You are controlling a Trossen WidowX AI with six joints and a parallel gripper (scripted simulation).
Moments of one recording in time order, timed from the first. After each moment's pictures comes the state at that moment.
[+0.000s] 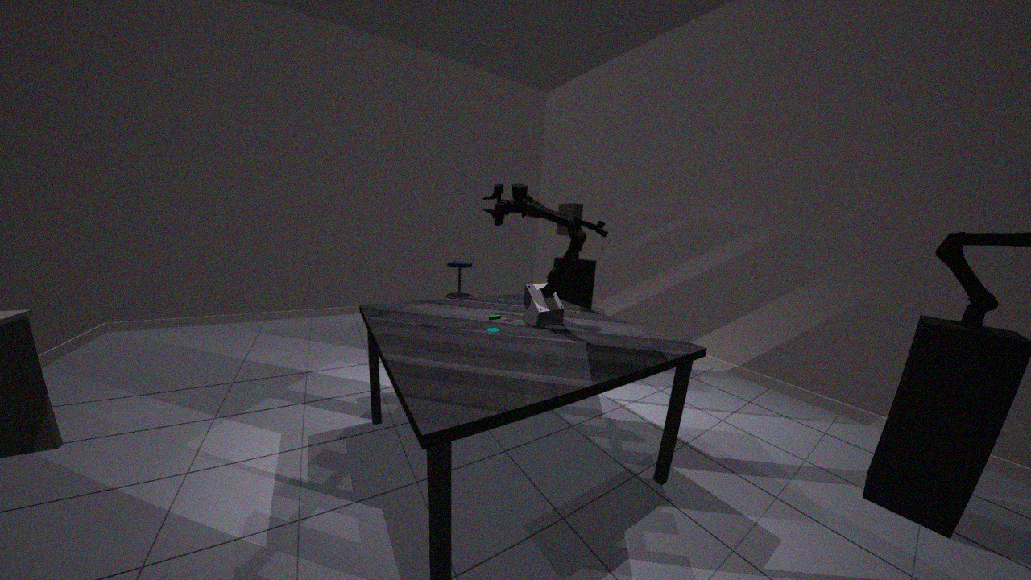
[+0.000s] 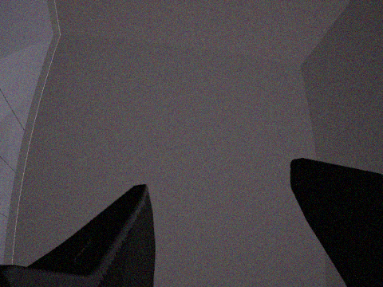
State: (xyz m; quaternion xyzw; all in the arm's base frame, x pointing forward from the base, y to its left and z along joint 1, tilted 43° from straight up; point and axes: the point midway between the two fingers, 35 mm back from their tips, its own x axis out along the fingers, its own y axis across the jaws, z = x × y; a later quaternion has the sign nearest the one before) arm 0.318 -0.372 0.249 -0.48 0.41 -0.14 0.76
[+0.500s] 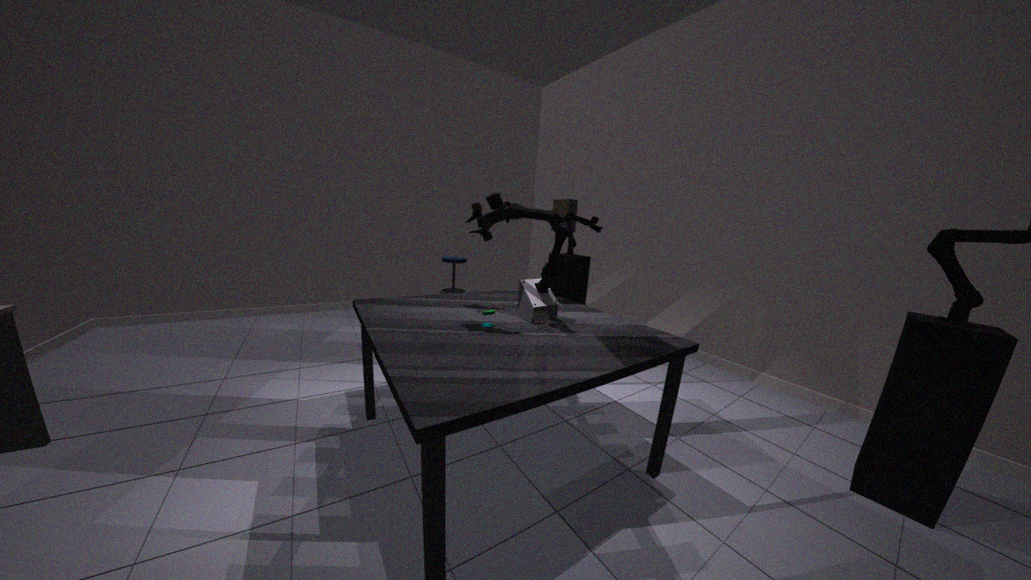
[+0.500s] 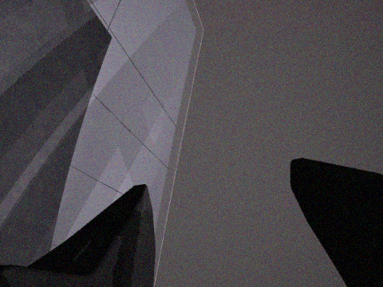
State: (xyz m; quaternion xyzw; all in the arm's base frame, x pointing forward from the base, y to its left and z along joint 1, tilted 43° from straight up) arm 0.336 -0.329 0.121 -0.32 0.47 0.00 0.82
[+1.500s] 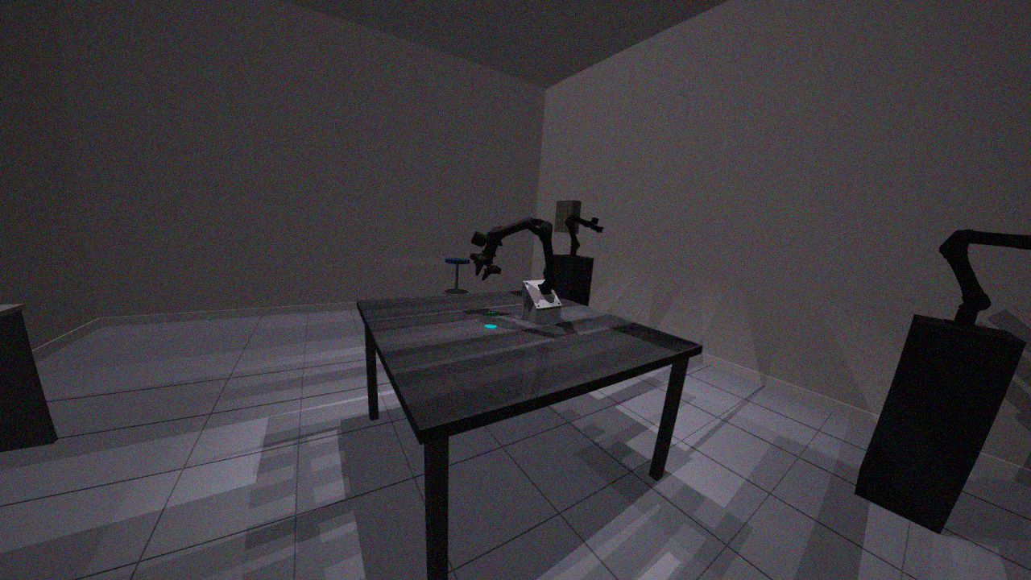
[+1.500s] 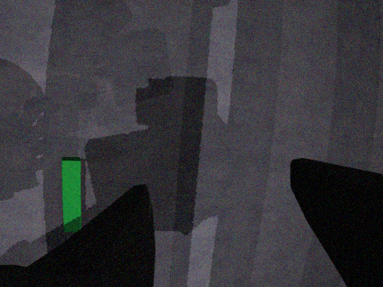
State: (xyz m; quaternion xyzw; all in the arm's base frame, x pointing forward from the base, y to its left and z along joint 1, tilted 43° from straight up) arm 0.294 -0.180 -0.055 0.07 0.60 0.21 0.77
